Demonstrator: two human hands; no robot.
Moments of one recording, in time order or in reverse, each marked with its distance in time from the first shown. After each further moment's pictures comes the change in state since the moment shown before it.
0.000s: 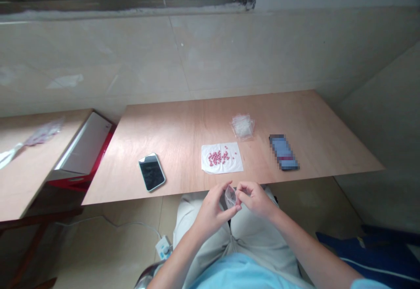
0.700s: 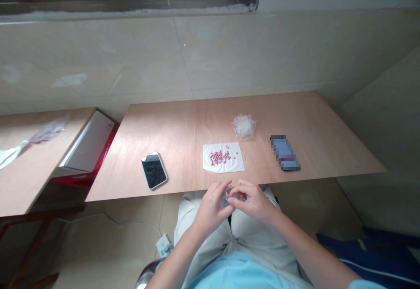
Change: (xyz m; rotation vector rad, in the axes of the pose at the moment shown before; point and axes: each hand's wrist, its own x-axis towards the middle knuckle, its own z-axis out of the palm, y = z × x) left_hand 0.001 -0.006 -0.002 0.078 0.007 0.077; right_hand -0.004 -0.002 0.004 -0.228 -0.016 -0.230
